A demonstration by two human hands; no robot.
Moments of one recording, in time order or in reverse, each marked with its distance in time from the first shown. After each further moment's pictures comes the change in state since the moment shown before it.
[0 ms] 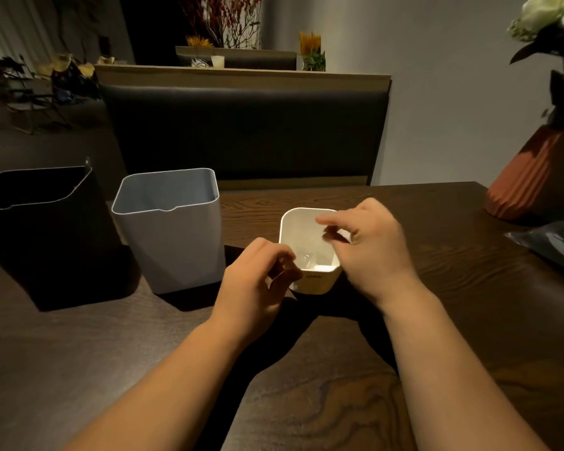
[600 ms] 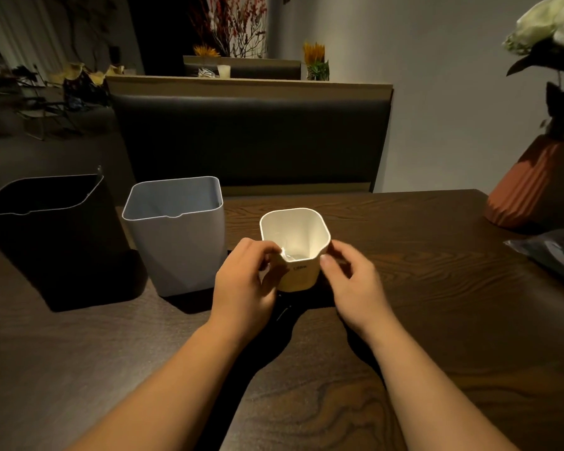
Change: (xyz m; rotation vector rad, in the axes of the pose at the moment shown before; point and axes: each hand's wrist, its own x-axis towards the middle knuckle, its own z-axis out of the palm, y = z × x) left_hand 0.000 -0.003 -0.001 0.091 0.113 -0.131; right_hand -0.037 0.011 0.037 0.642 -0.112 0.469
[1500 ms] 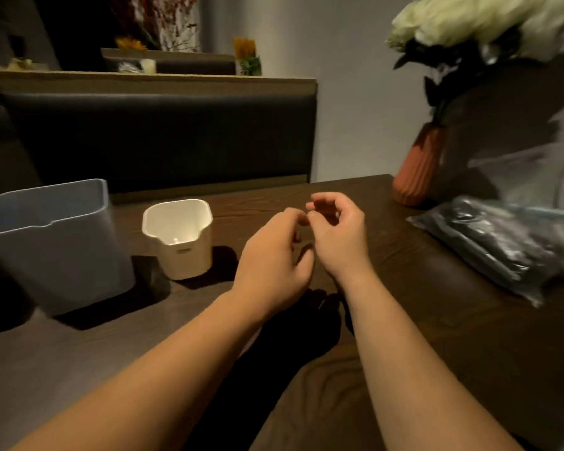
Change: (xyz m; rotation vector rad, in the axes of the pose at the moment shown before) left_hand 0.042 0.140 0.075 -0.133 -0.417 -0.040; right_hand 0.008 -0.031 -0.105 0.023 0.305 -0.010
